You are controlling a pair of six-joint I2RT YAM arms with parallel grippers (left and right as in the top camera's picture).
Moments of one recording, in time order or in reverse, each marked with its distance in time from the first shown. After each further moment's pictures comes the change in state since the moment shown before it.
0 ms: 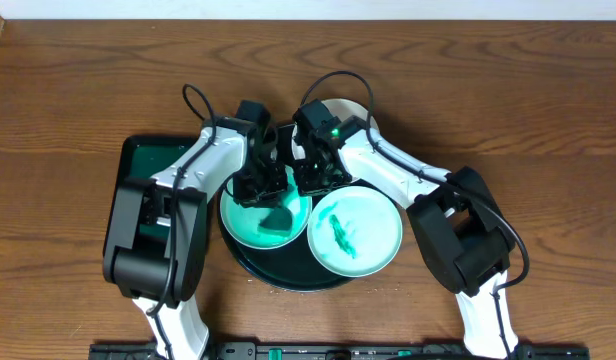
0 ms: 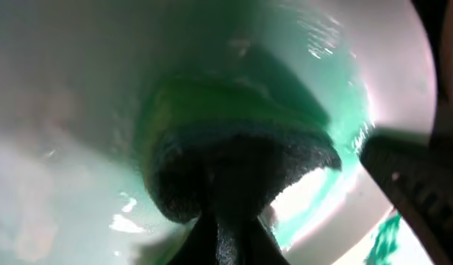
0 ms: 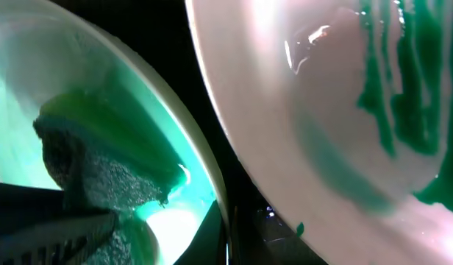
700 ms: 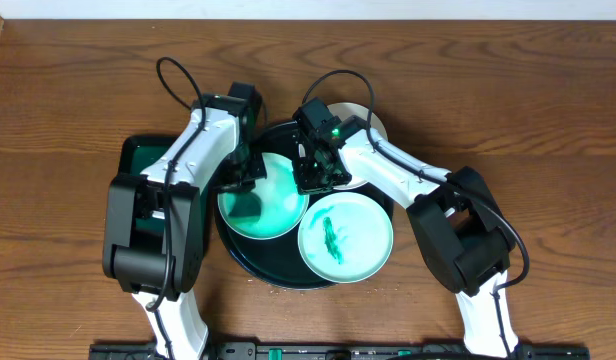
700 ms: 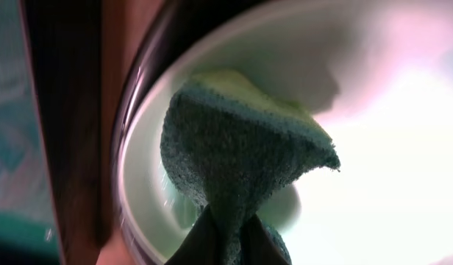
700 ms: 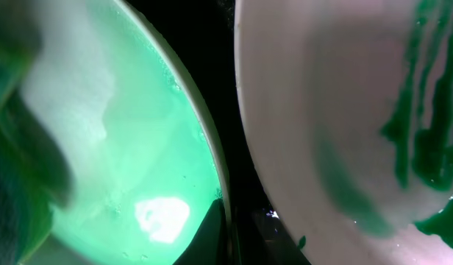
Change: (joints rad) left arm 0.038 0.023 0.156 -0.206 -0.342 -0.100; right arm -0.001 0.000 0.000 0.015 0.003 0.020
